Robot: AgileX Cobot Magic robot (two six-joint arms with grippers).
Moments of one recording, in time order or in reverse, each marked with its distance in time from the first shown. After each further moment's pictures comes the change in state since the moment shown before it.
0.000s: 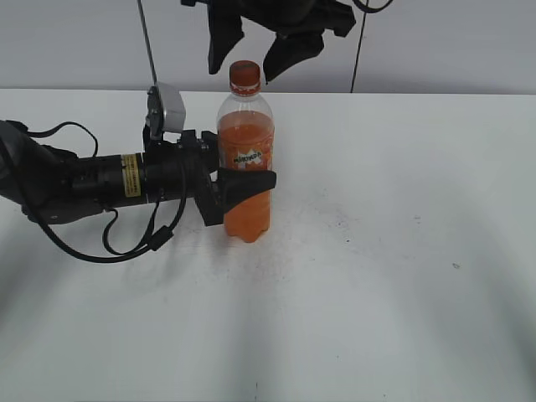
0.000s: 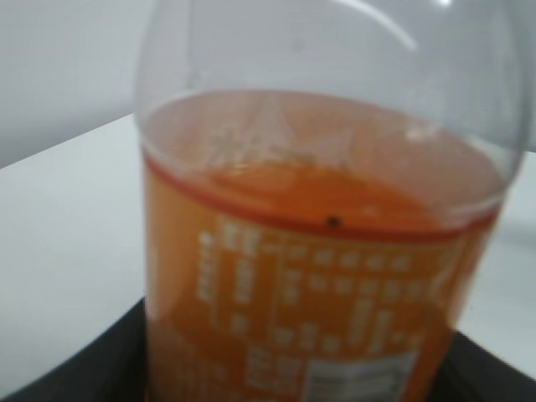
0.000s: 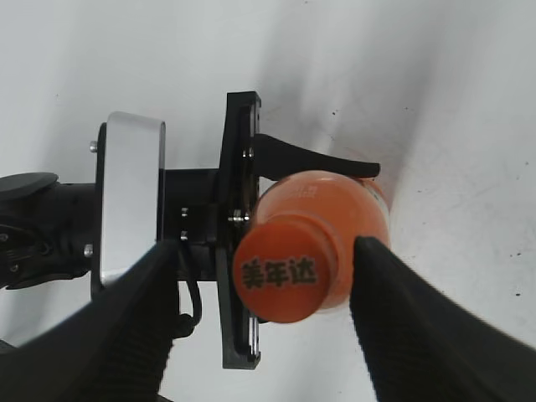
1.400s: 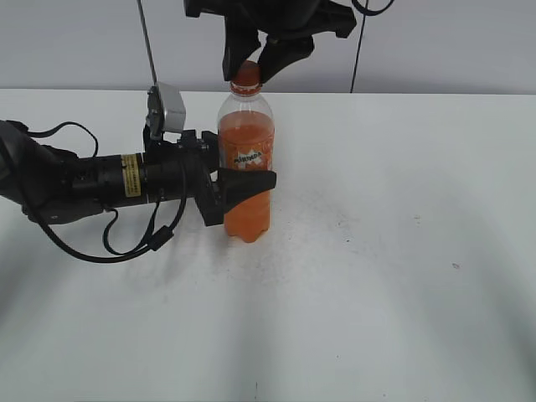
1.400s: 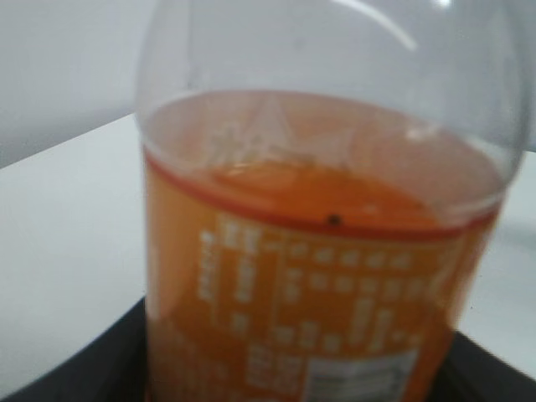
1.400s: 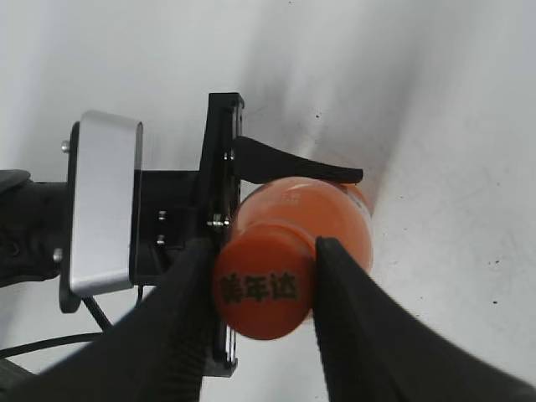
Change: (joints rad) left arm 0.000 0.000 0.000 -0.002 0.001 0.000; right arm 0.001 0.013 0.000 -0.035 0.002 -0.017
